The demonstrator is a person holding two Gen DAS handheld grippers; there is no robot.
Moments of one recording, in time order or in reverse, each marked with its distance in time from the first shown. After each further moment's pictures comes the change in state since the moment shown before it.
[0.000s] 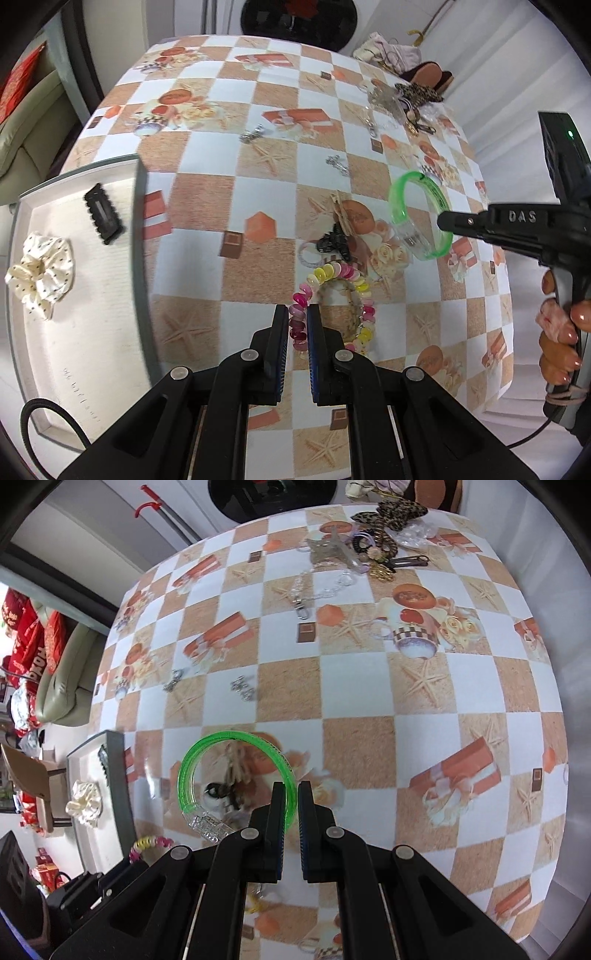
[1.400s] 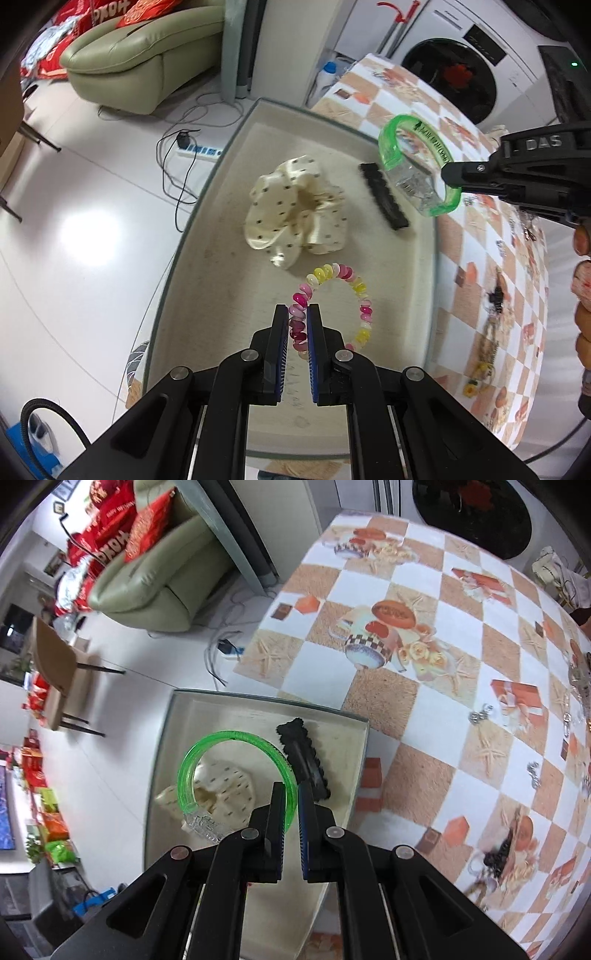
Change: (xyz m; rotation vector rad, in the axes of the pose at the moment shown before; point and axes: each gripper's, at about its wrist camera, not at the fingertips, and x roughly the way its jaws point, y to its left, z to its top) left arm -0.044 0.232 -0.072 -0.417 -0.104 0.144; right arm 0.087 0.318 -0.010 -0.428 0.110 0.051
